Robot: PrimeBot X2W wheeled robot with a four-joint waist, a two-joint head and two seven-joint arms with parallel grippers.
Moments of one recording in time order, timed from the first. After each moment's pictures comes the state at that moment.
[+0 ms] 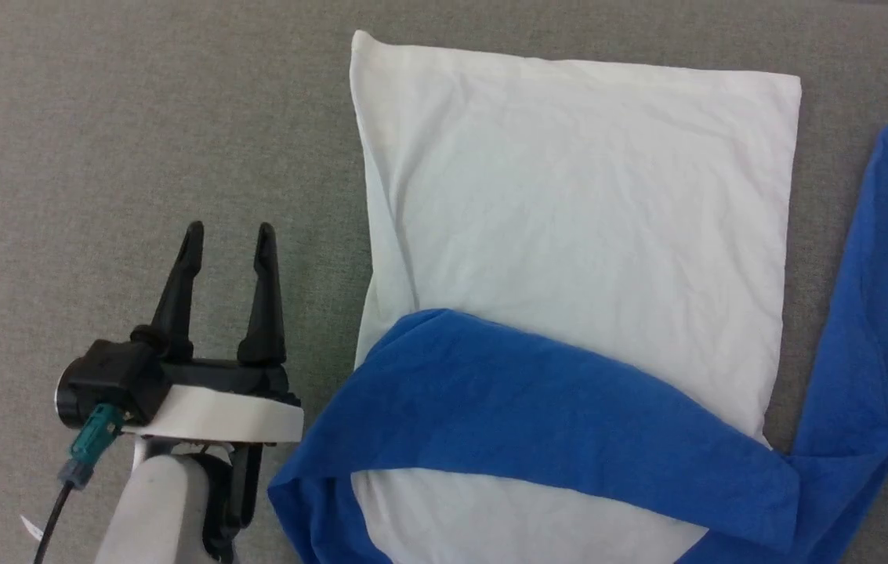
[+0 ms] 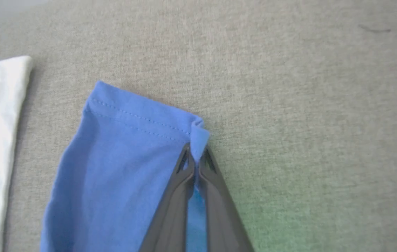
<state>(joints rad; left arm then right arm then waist) -0.19 0.17 -0.12 -0.04 -0.30 0.03 -0.26 -0.84 -0.46 -0.12 0.88 0.44 0.13 0.58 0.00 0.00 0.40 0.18</state>
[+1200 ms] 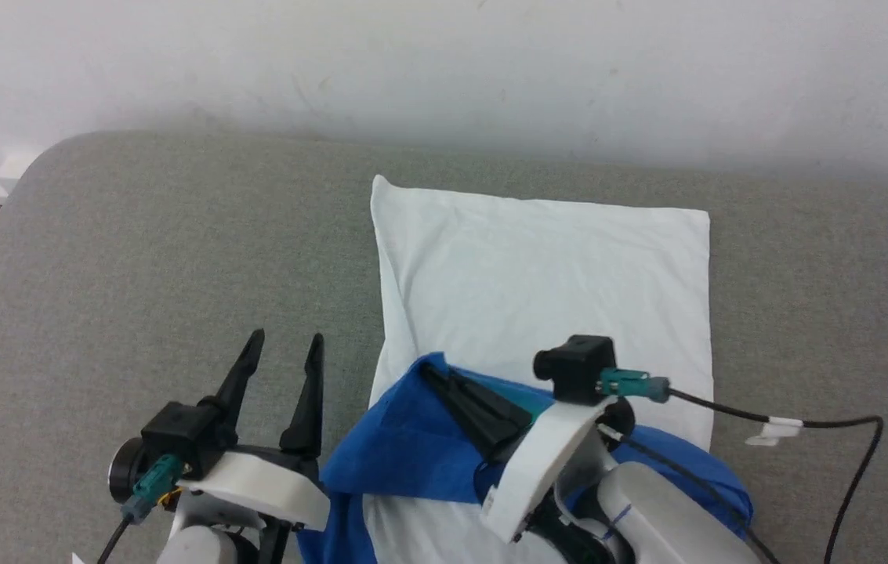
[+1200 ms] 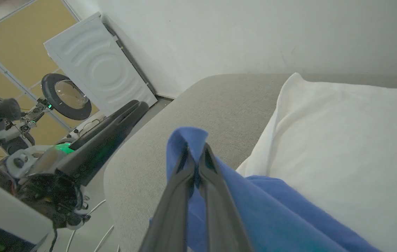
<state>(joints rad) -0.06 0.17 -0.18 0.06 -0.30 -0.03 -0.19 -0.35 -0.05 0.65 0.32 0.71 0.13 -0.04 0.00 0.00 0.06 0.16</state>
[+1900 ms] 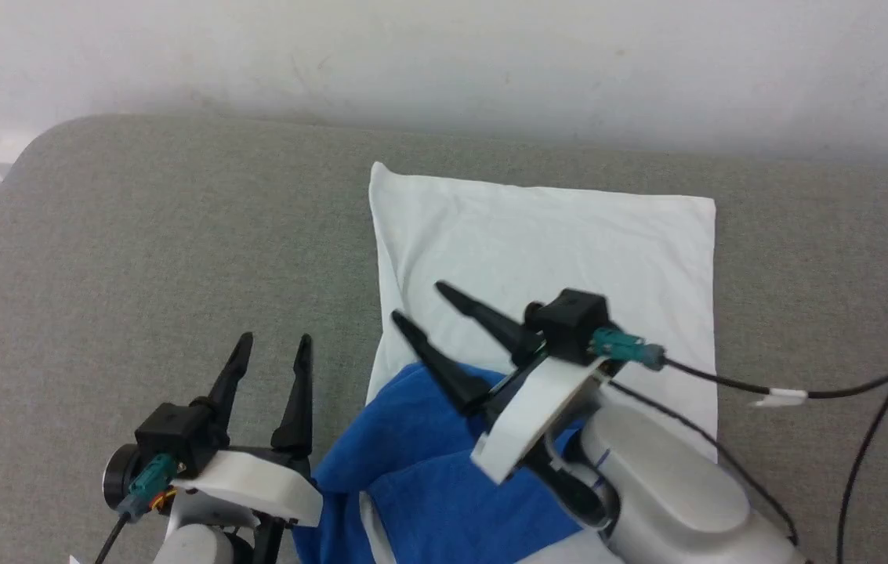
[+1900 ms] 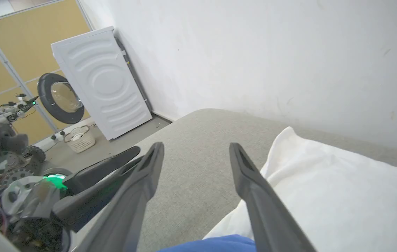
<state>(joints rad) -0.08 0.16 -0.17 0.13 -0.31 -0.01 -0.22 -0.55 -0.05 0.81 0.49 0.69 0.13 -0.24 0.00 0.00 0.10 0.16</state>
